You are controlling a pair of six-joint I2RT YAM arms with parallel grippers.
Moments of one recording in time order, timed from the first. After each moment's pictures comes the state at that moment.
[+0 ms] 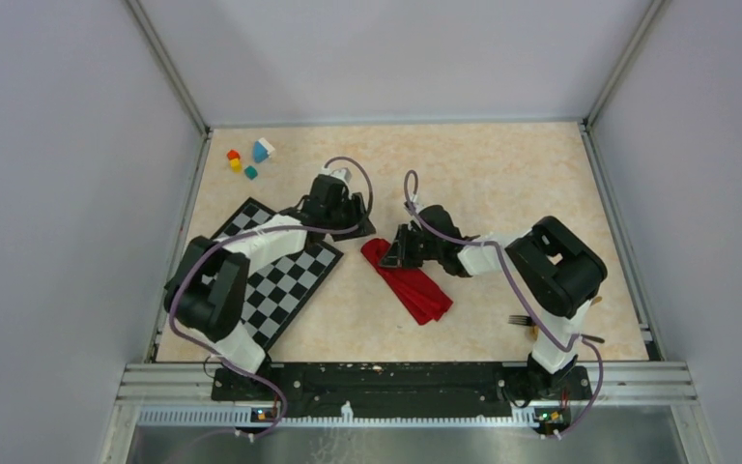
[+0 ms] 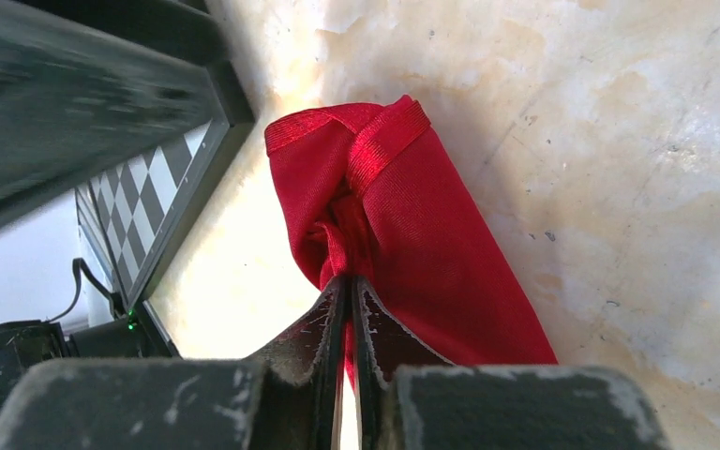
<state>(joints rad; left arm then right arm) -0.47 1.59 0.97 -0.12 0.15 -0.60 0.67 1.84 0.82 0.39 -0.38 0.77</state>
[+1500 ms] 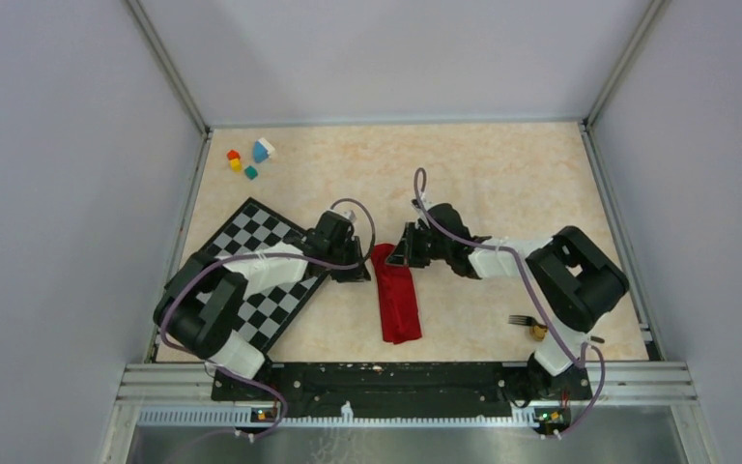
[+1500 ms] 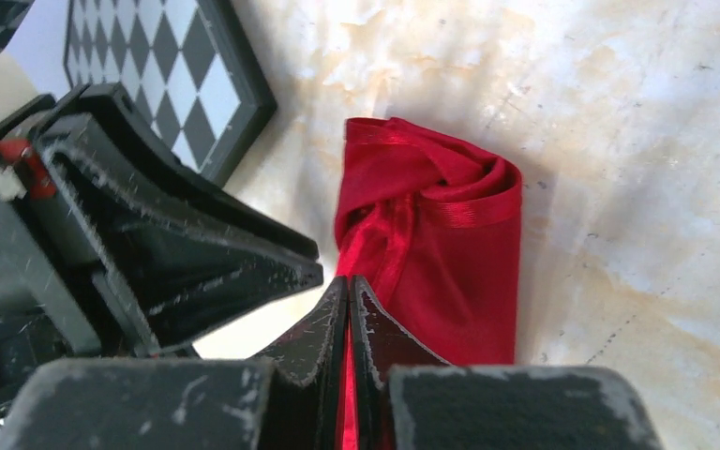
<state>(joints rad) -0.56 1.53 0.74 -0.16 0.20 -0.67 0.66 1.69 0.77 0.31 -0.37 0.74</state>
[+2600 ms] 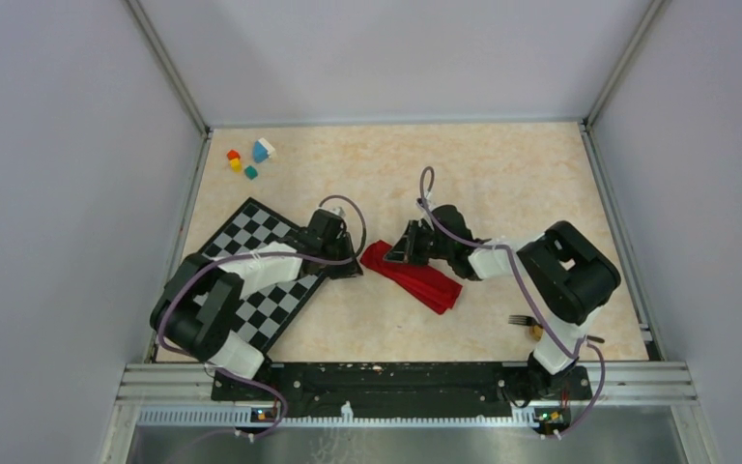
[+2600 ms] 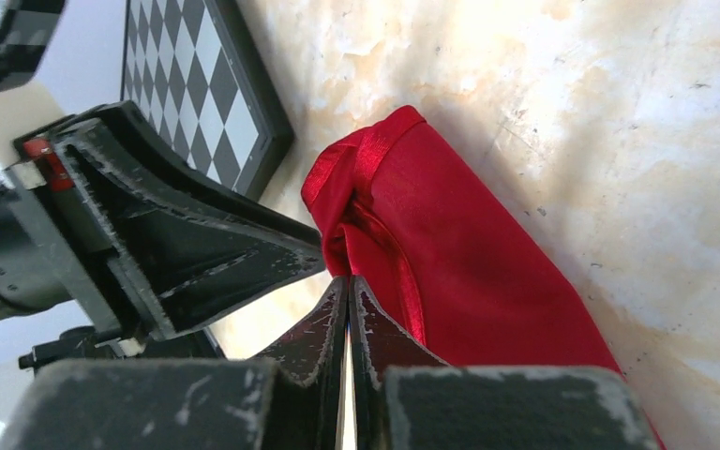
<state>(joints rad) -0.53 1.52 0.73 -0.14 0.15 -0.70 0.63 1.77 0.74 0.48 -0.40 0.86</state>
